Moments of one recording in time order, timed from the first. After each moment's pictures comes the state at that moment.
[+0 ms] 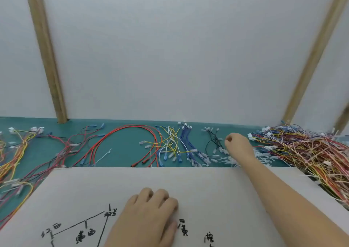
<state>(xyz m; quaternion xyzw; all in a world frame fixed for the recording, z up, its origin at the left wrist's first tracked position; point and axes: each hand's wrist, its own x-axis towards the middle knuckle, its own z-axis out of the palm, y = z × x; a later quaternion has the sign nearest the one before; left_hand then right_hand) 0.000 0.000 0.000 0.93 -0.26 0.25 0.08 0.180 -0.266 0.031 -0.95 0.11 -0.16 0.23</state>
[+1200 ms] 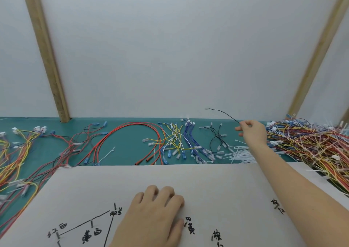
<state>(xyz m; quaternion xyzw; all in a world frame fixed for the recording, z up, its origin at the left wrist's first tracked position) -0.001 -0.003 -0.004 0.94 -0.27 0.18 0.10 0.192 -0.284 0.042 -0.81 0.15 -0.28 0.50</state>
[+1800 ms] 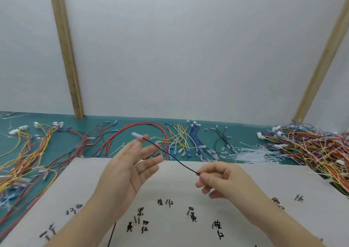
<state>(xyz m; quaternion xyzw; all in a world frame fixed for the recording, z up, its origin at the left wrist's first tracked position) 0.009 0.032 0.043 0.48 -0.04 0.04 0.87 0.003 -0.182 0.054 -0.79 -0.11 0.08 0.60</state>
